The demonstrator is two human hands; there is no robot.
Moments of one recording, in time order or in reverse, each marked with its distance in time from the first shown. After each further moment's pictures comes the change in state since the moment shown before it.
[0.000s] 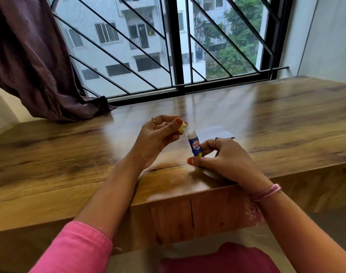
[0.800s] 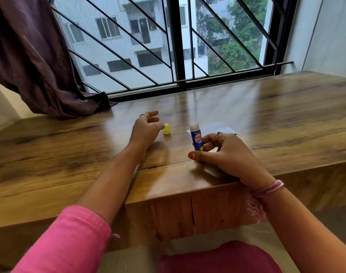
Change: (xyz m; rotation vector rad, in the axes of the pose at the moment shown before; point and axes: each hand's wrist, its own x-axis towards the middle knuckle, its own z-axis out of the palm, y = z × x) left_hand 0.026 -0.012 -0.025 0.596 0.390 -0.109; right_hand 0.003 0.002 0.001 0.121 0.007 0.019
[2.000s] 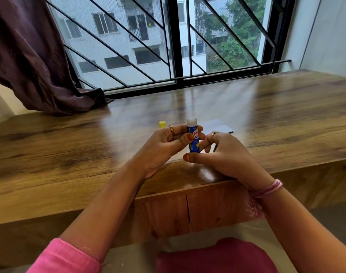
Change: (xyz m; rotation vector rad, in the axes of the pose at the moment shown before) left_hand -0.067 0.018 0.019 -0.409 -0.626 0.168; right_hand -0.002 -0.001 0.000 -0.117 0.009 -0.066
